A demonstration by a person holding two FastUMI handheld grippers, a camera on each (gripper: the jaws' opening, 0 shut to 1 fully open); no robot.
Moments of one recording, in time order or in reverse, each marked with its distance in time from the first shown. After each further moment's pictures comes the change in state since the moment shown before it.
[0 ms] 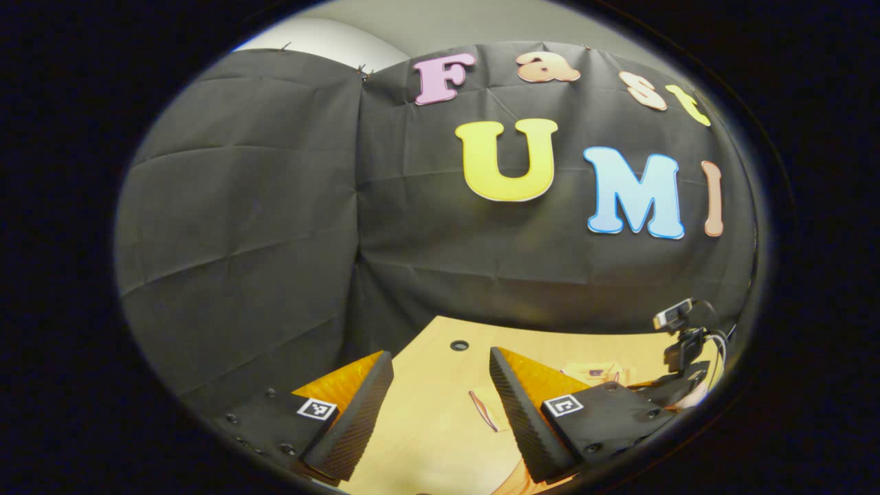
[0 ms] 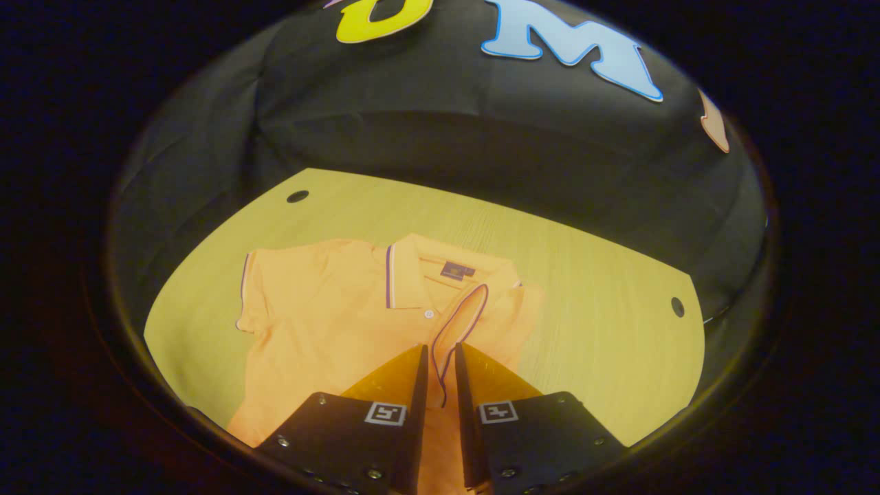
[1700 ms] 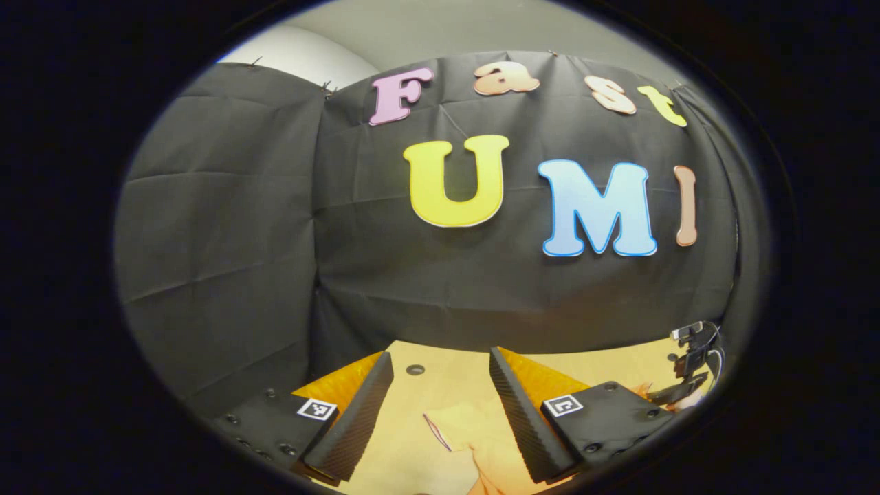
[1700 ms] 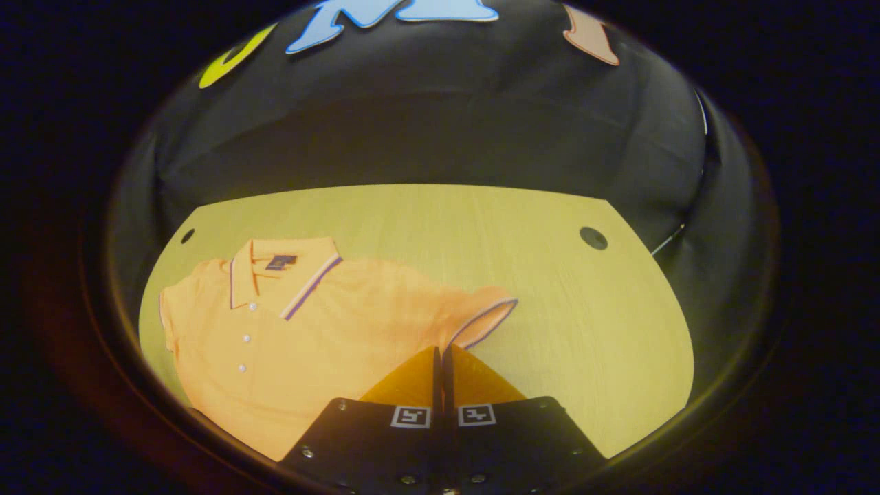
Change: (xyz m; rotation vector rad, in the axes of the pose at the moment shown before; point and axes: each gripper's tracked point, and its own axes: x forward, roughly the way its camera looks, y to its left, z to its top) left arm 0.006 -0.085 0.062 0.034 -0.080 -0.089; right arm 0.010 -0.163 -0.058 0.247 0.057 -0.236
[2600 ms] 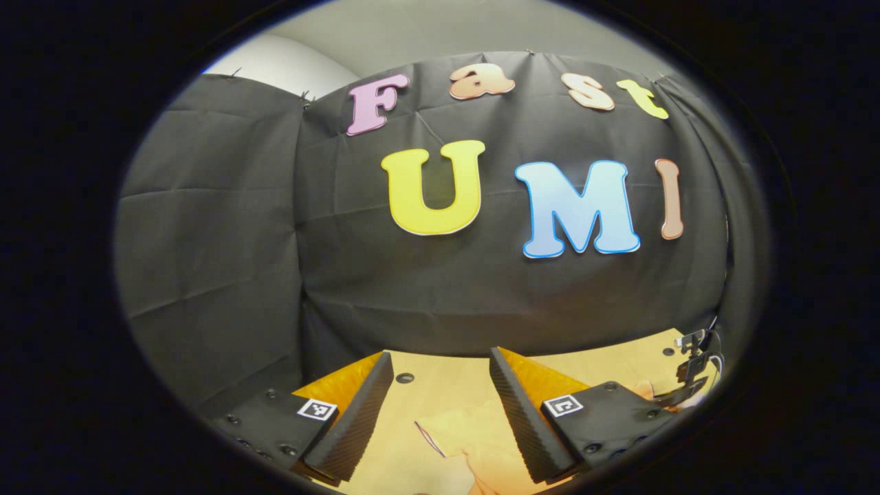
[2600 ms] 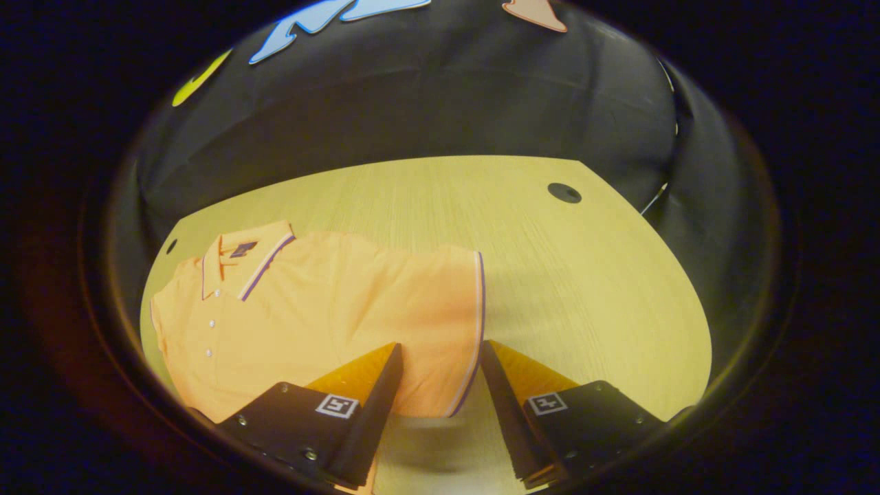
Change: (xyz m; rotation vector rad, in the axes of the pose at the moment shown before) left arm 0.006 -0.038 0.010 0.065 -0.028 -0.070; right arm 0.019 -0.055 -0.060 0.151 0.067 -0.036
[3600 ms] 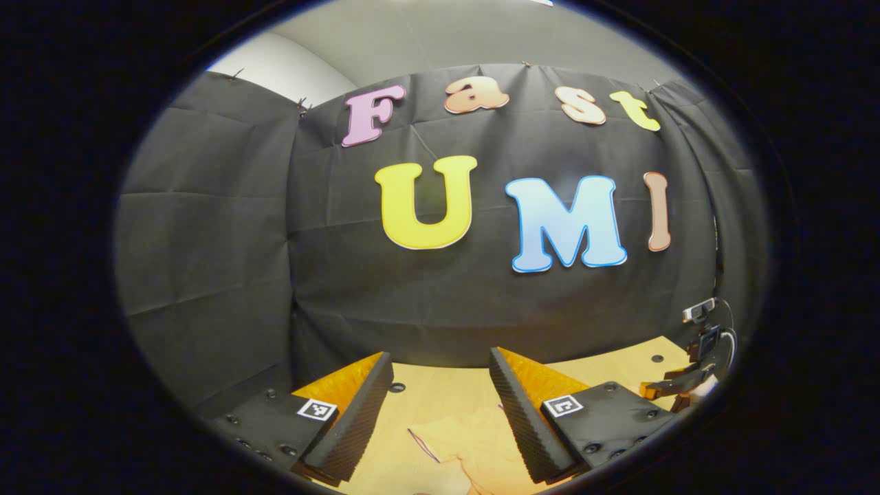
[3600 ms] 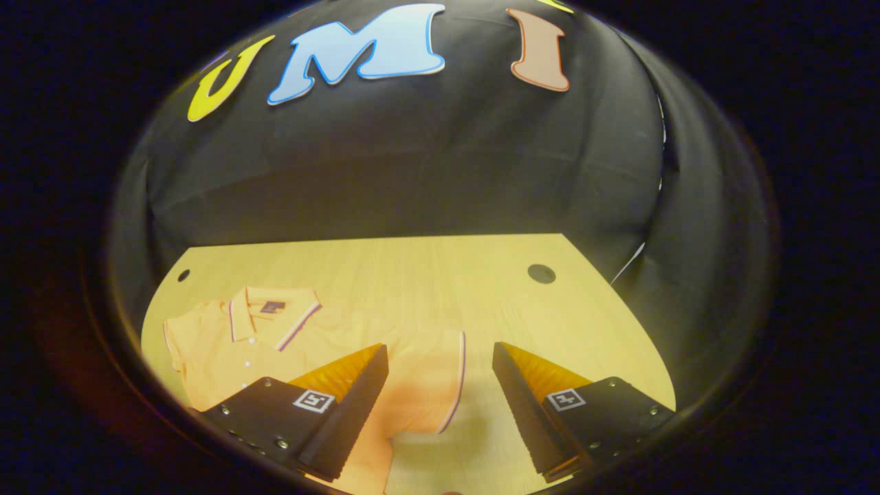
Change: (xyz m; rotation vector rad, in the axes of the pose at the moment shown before) left arm -0.013 -0.003 0.014 -0.005 -0.044 -0.031; right arm -0.055 -0.001 0.064 -0.038 -0.197 -0.039
